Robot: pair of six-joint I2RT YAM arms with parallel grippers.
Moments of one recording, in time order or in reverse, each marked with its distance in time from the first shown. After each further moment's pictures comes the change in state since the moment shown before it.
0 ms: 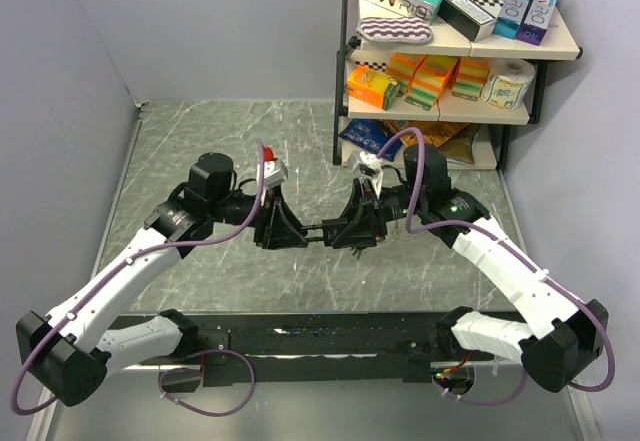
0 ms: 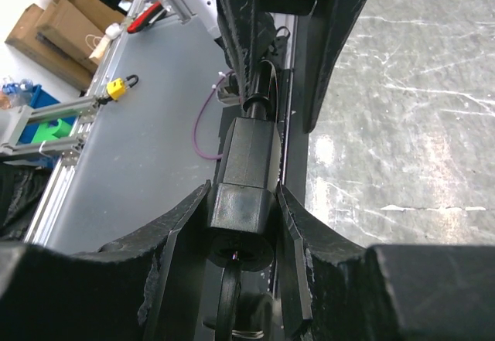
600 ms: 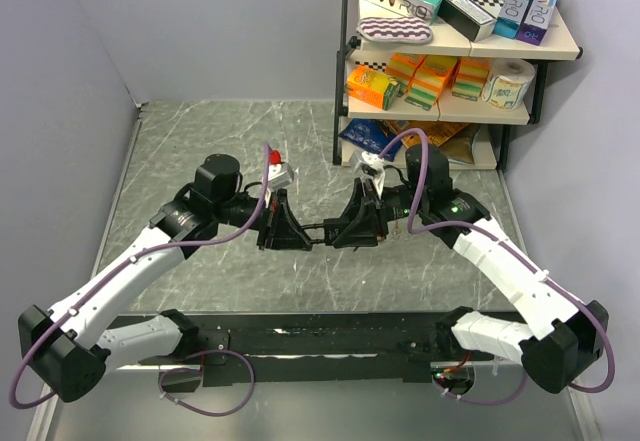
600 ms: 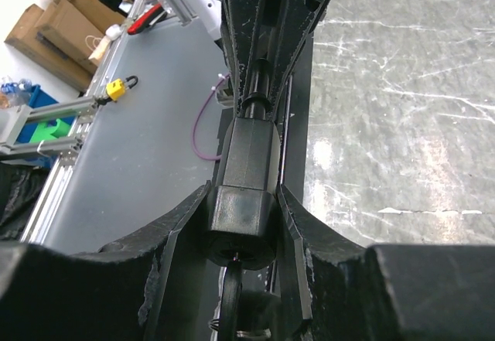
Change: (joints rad) left arm -0.044 0.013 0.000 0.031 0.045 -0.065; right arm -0.004 -0.004 -0.014 0.041 -0.012 0.012
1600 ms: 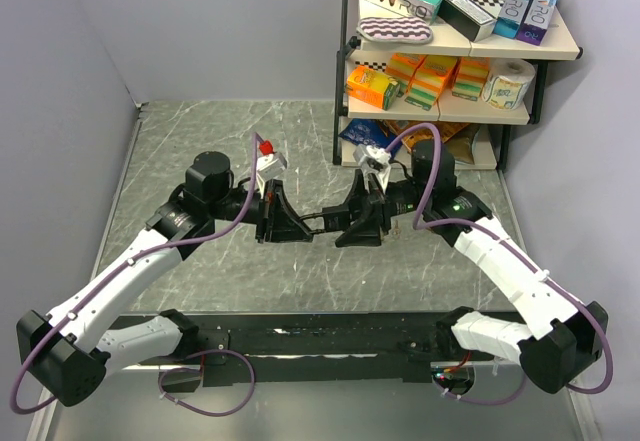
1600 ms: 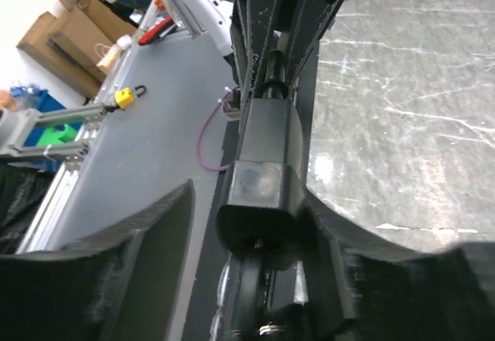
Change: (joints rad) left arm 0.033 -0.018 -0.016 0.135 0.007 -0.148; right arm -0.033 0.002 0.007 0.069 -0.064 0.053
